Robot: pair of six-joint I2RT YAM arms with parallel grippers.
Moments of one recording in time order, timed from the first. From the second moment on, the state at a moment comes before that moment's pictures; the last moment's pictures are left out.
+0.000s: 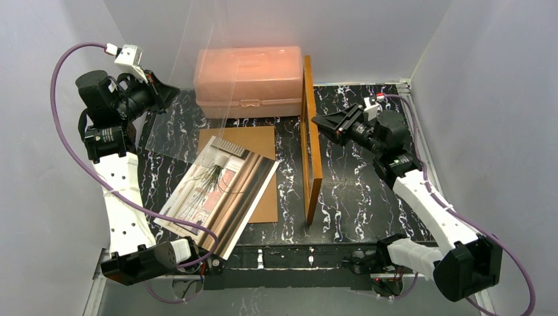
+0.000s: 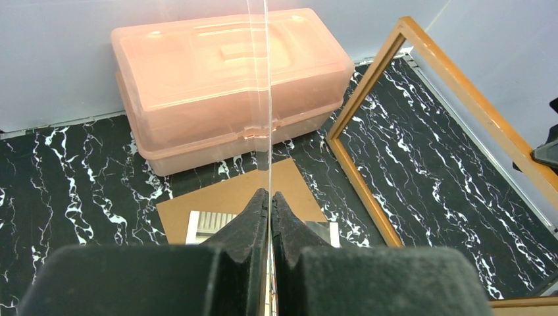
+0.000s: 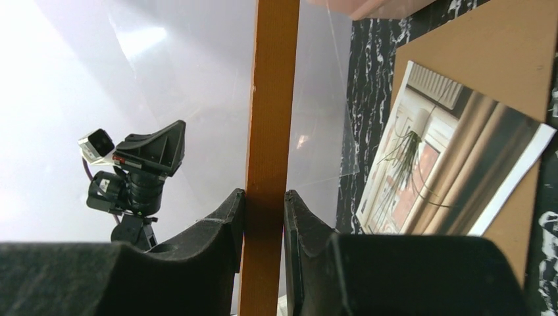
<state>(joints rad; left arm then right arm) 0.28 1.21 1.63 -0.63 0.74 -0.05 0.40 1.11 0.91 0.13 -0.46 1.38</state>
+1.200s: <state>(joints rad) 0.28 1.21 1.61 -0.55 0.80 -0.14 0.16 0.94 1.00 -0.38 -0.46 1.08</state>
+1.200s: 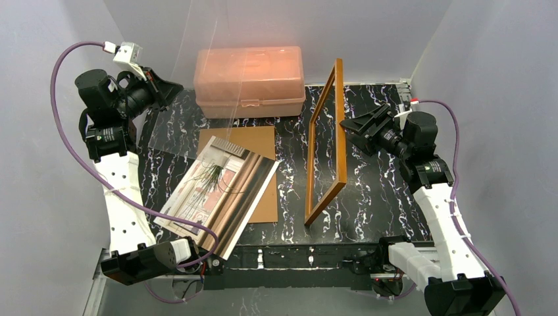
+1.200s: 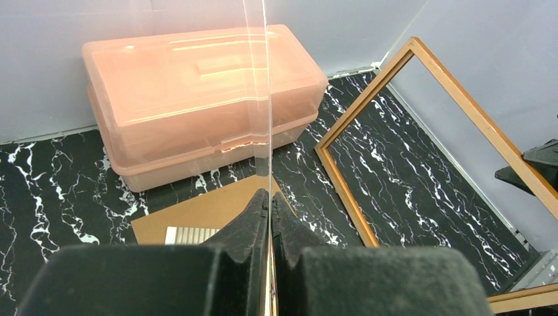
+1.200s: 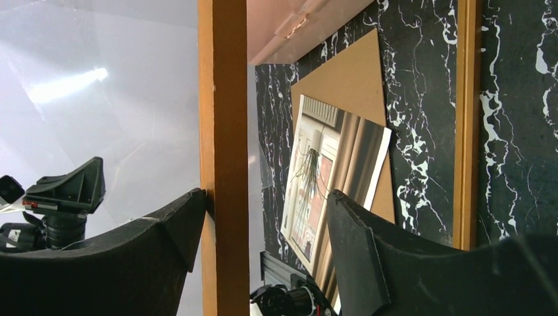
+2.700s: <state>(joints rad) 0.28 1.24 1.60 -0.50 0.87 -0.23 0.14 1.00 1.09 -1.03 -0.03 0.55</state>
